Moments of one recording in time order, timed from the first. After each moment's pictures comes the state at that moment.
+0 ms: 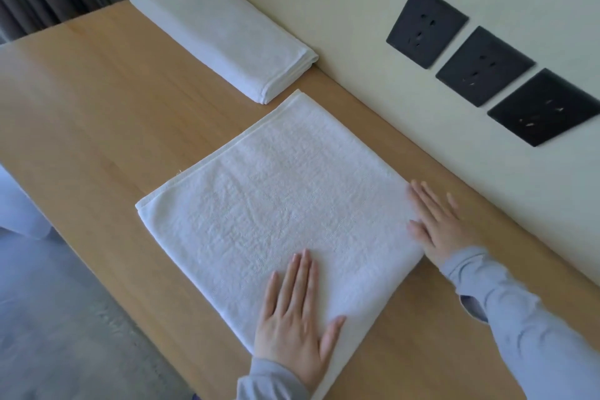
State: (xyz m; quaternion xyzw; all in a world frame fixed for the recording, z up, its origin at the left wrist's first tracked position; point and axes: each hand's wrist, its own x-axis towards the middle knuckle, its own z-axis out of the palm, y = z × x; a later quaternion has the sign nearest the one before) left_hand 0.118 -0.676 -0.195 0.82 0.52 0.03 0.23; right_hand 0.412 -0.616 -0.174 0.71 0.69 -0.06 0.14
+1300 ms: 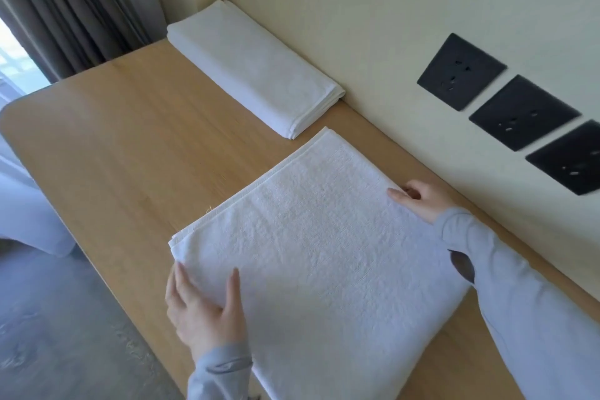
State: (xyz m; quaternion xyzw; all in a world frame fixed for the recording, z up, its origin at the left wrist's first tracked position) left_hand 0.041 -0.587 -0.185 0.33 0.83 0.33 0.31; right_hand 0.384 -0.478 -0.173 0.79 0.50 -0.33 -0.09
